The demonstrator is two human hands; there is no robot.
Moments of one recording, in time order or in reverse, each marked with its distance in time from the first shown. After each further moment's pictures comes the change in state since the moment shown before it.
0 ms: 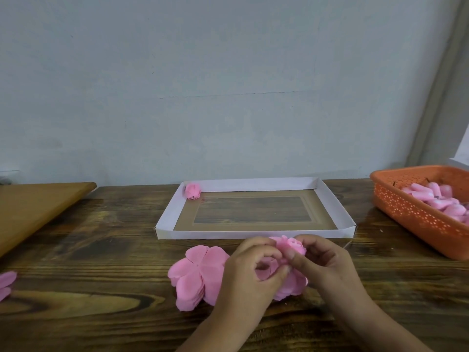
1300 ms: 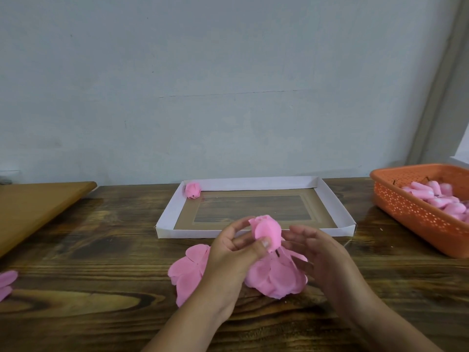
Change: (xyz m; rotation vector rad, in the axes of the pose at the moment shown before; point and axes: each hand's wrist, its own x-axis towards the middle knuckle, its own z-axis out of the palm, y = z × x) left_hand 0.022 0.001 -0.020 -0.753 -0.045 -0.539; right_hand 0.016 0.011 -0.009 0.198 0.043 0.238
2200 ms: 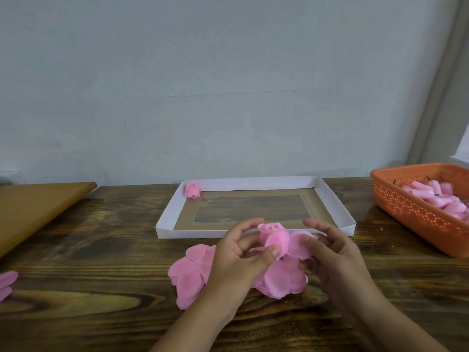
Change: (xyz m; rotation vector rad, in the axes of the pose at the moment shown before) left_hand -0.005 -0.006 0.003 0.223 -0.073 0.121; right_hand -0.008 -0.006 -0.001 0.043 0.079 -0.086
